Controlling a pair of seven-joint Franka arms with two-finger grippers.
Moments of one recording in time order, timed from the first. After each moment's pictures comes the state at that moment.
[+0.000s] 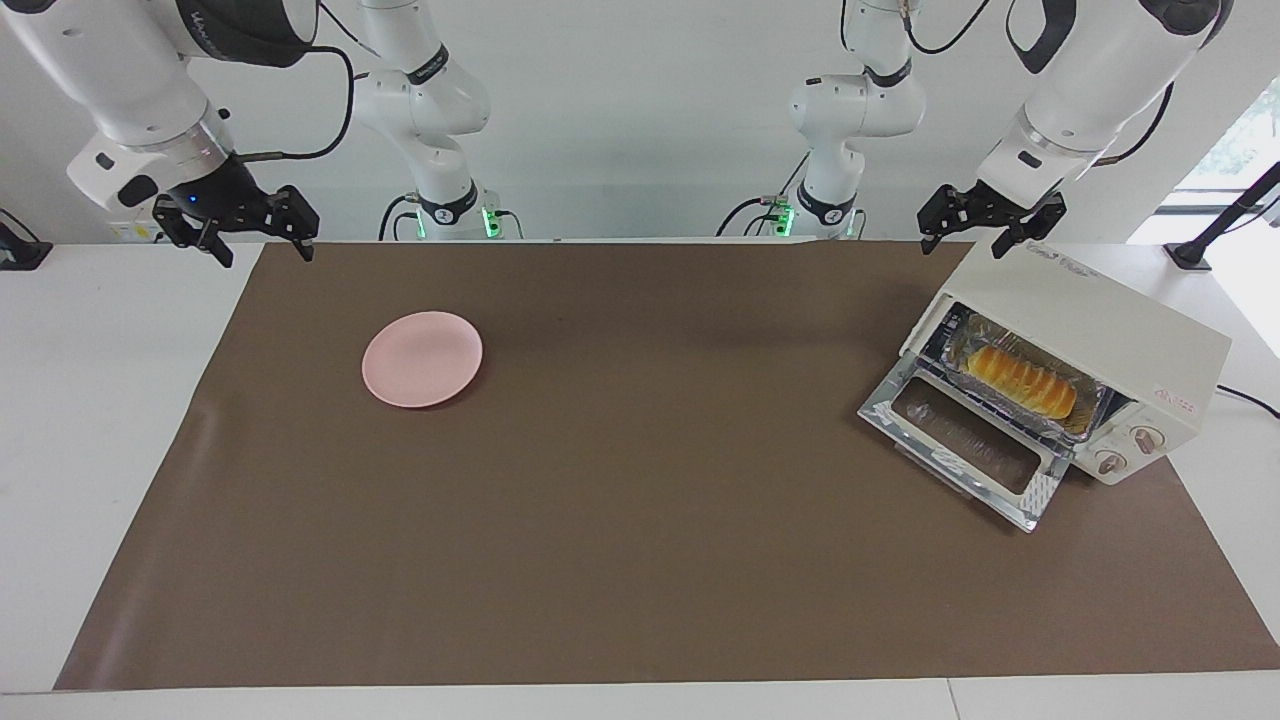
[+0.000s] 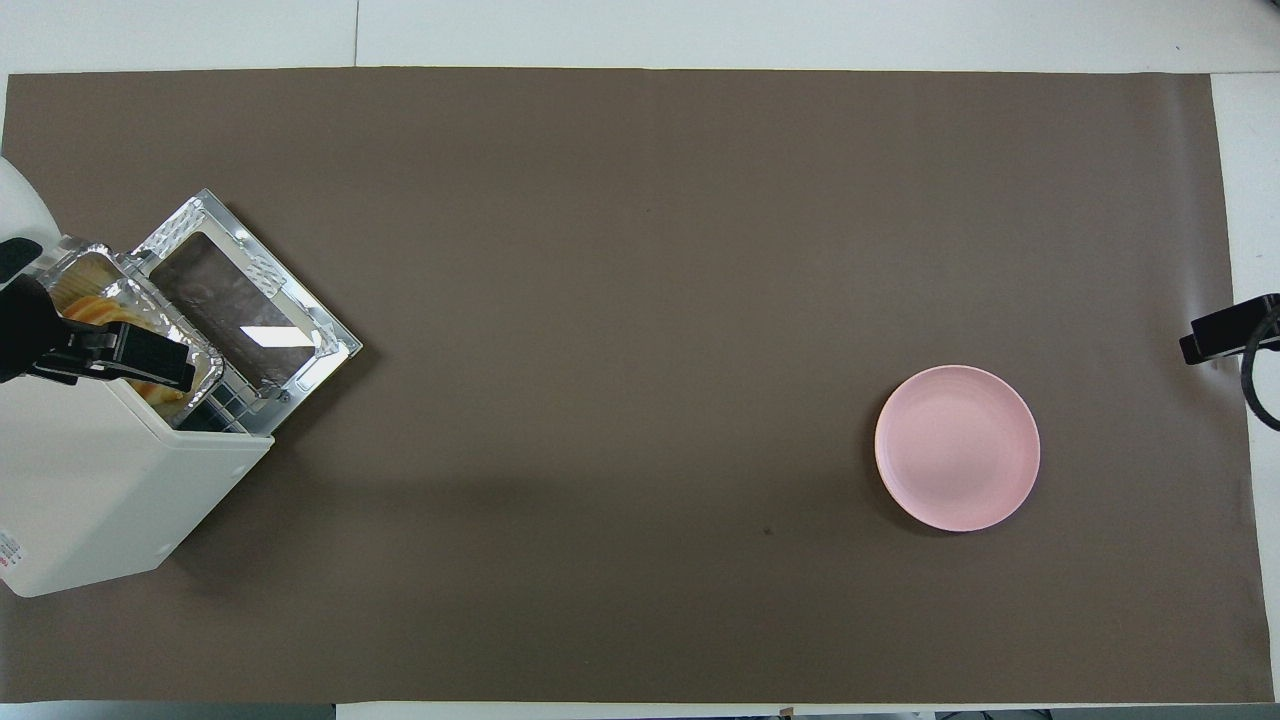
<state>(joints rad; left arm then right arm) -0.11 -0.07 0.00 -1.66 -0.02 1.45 0.03 -0.08 -0.02 -0.02 -1.59 -0.03 1.45 -0.20</state>
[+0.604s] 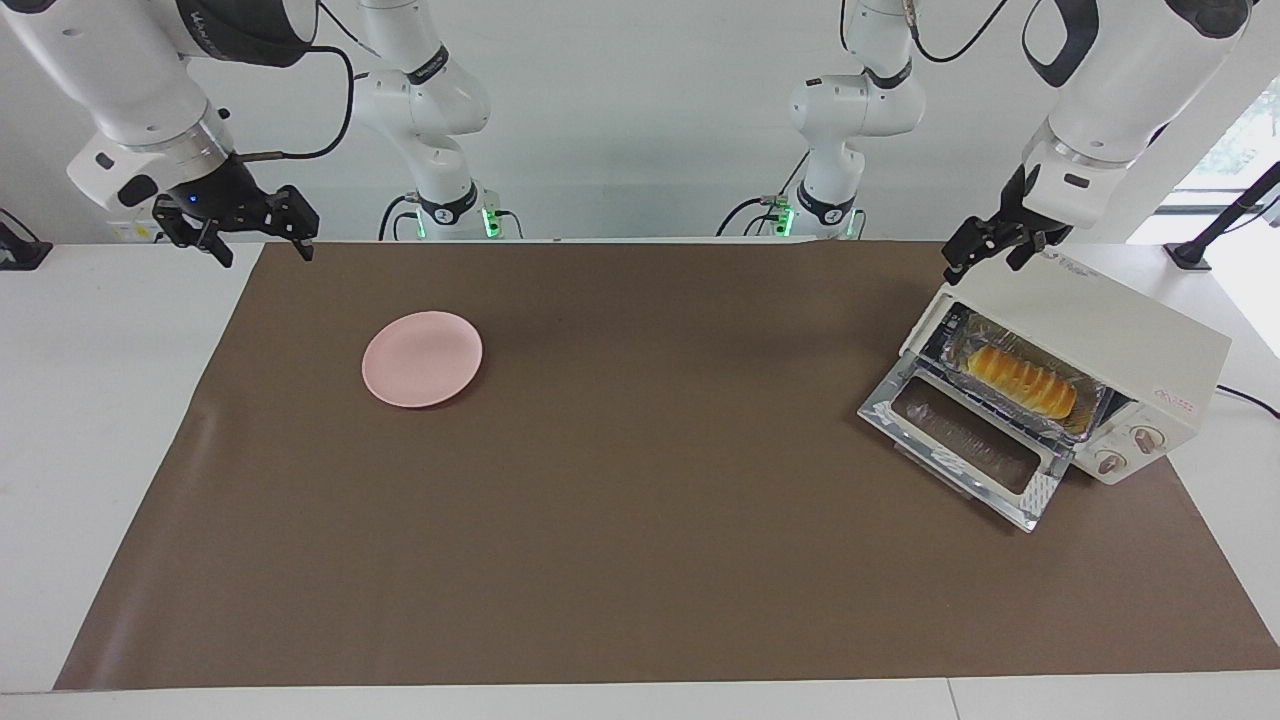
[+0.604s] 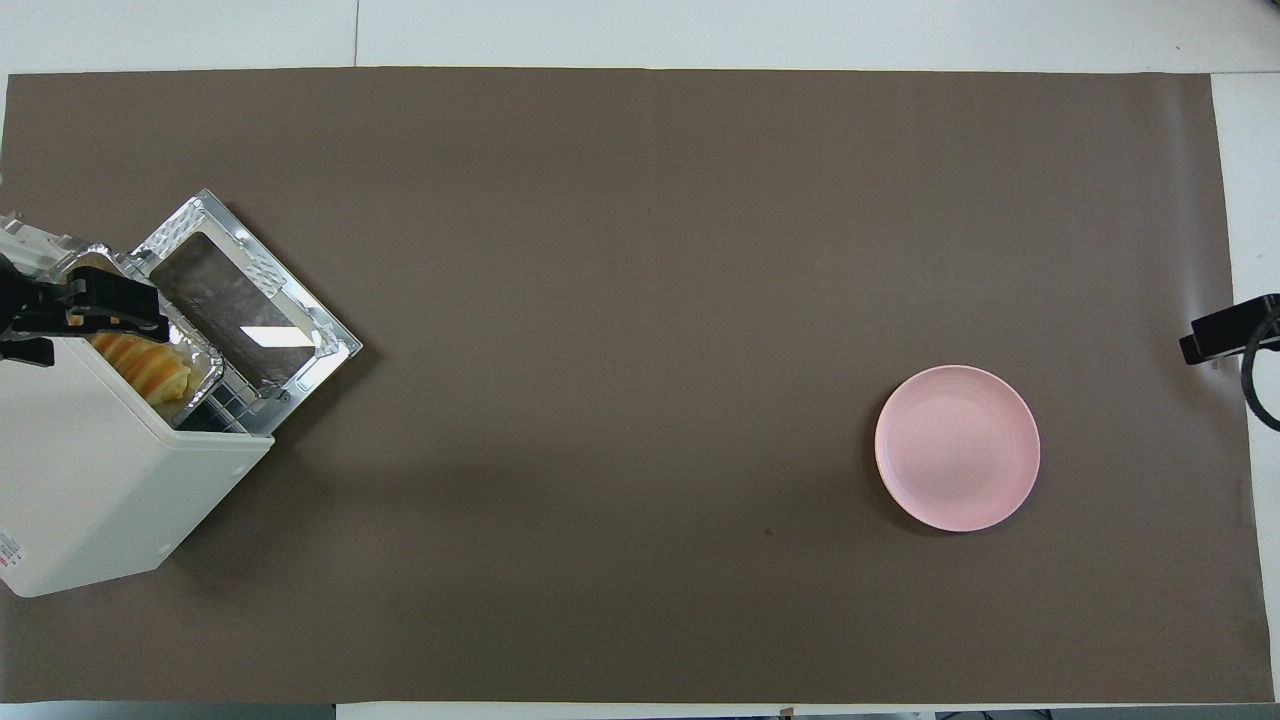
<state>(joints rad) -0.09 0.06 -0.01 -1.54 -0.02 1.54 -0.39 -0.08 -0.02 -0.02 -1.59 -0.03 1.45 -0.20</state>
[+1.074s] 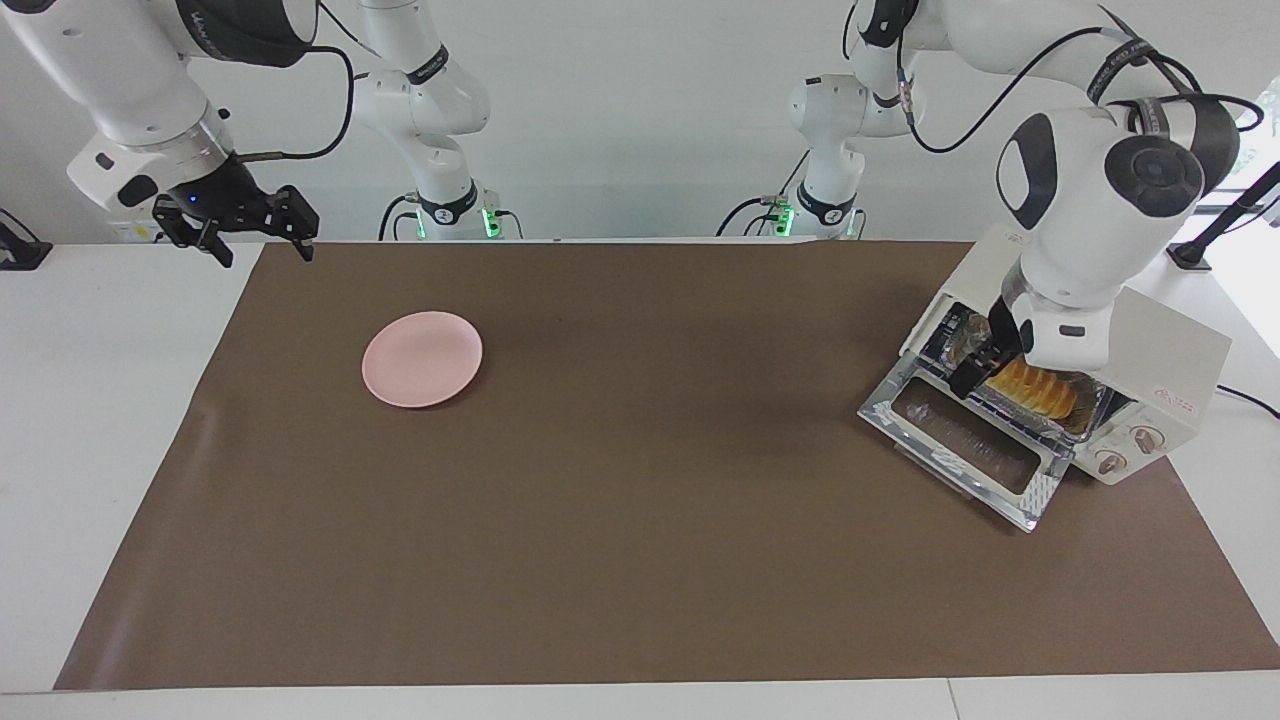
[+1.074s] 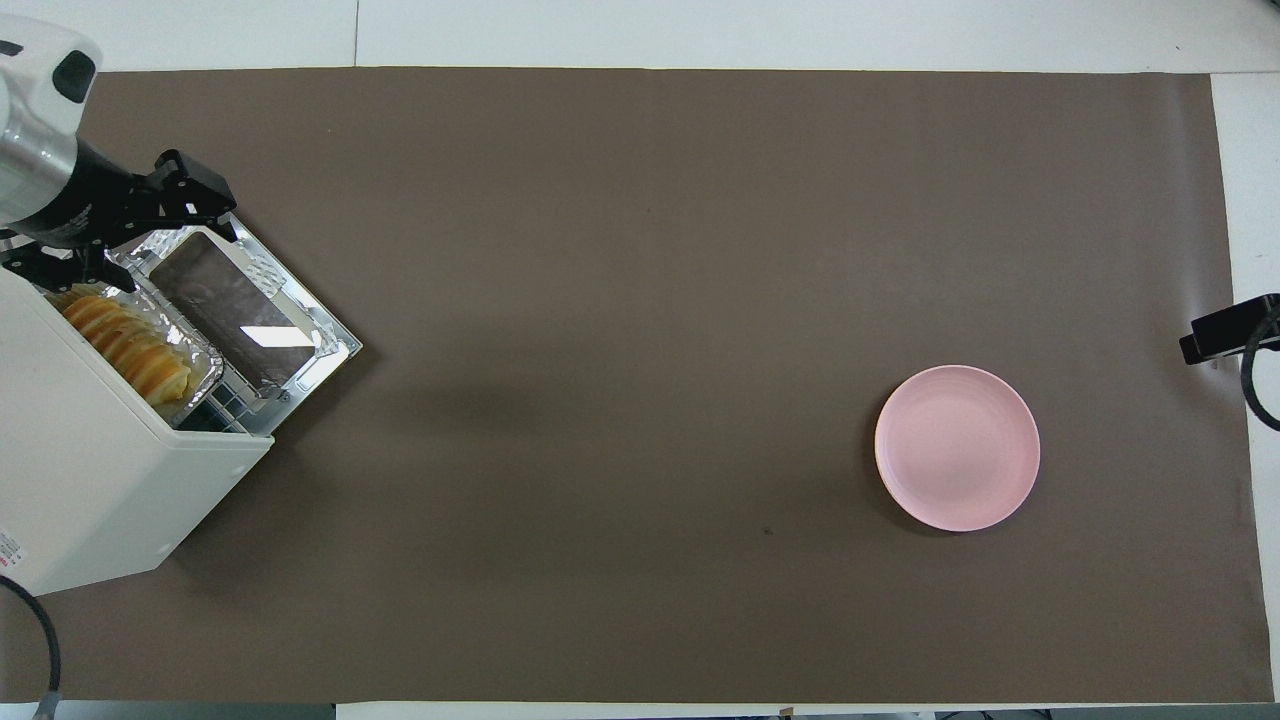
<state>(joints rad) -0.12 0.36 0.01 -1.33 0.18 1.58 -0.66 -0.08 -0.02 -0.02 -1.59 -0.03 1.45 -0.20</state>
